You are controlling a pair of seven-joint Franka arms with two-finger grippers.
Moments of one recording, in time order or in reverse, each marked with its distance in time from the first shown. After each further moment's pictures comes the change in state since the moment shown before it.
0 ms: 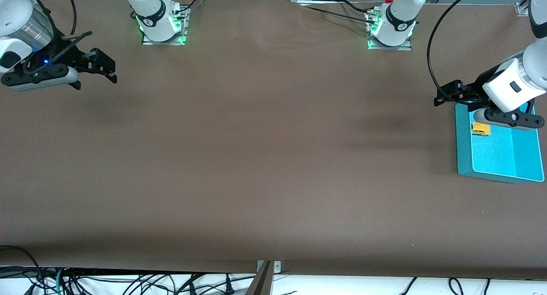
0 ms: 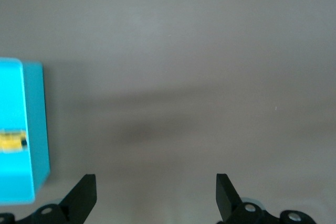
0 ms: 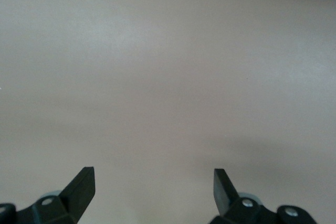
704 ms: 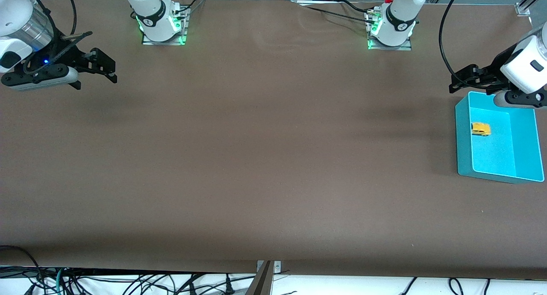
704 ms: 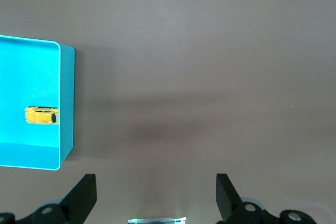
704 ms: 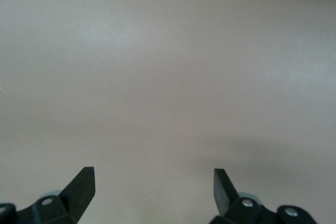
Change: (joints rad) left arm -0.005 -0.054 0.018 0.013 0.067 -0.067 0.034; right arm 0.000 0.000 0.000 0.000 0.000 -0.005 0.000
